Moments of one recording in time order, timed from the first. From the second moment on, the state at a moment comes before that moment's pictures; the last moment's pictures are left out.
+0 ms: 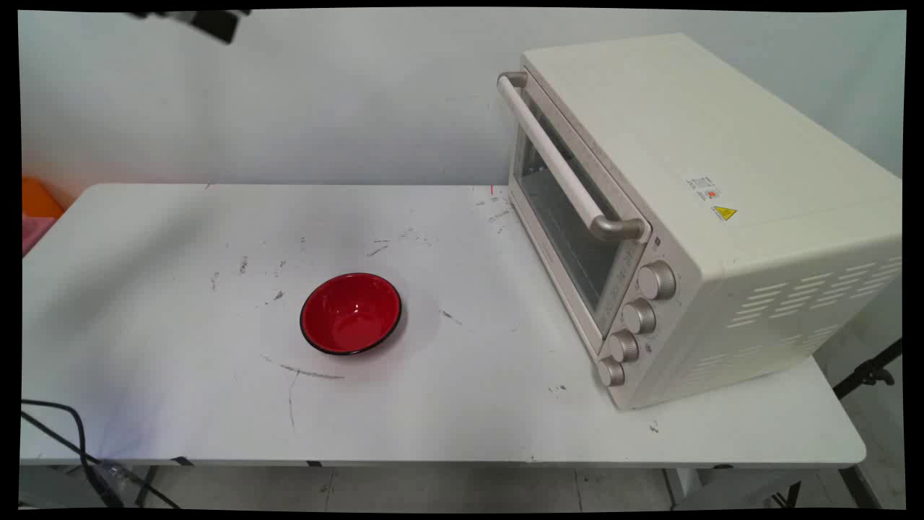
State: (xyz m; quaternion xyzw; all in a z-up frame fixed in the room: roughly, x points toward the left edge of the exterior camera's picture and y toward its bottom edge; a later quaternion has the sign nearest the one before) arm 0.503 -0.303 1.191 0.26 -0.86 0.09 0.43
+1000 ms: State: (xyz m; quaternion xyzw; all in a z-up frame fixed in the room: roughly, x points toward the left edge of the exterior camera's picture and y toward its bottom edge) arm 0.330 -0.441 1.168 0.29 -0.89 0.10 0.33
